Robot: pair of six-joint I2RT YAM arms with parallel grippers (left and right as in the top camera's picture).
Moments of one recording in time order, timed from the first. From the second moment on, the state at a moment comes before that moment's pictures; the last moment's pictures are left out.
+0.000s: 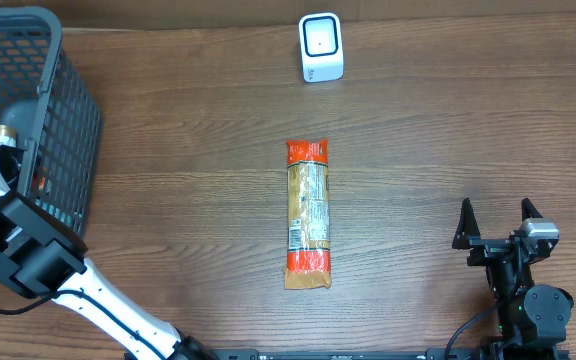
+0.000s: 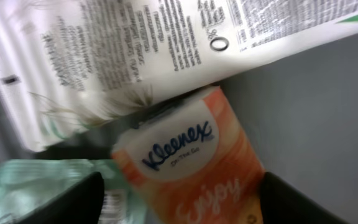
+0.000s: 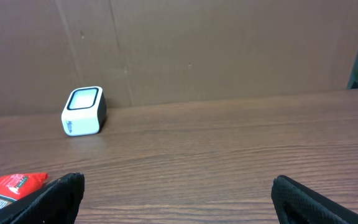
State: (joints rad) left arm 0.78 2.36 2.07 -1.05 -0.10 -0.58; right arm -0.01 0.02 0.02 -0.04 -0.03 0.10
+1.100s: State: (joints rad) left arm 0.81 2.35 2.18 -1.48 -0.14 -0.49; right arm -0.01 0.02 0.02 -0.03 -0.03 0.10
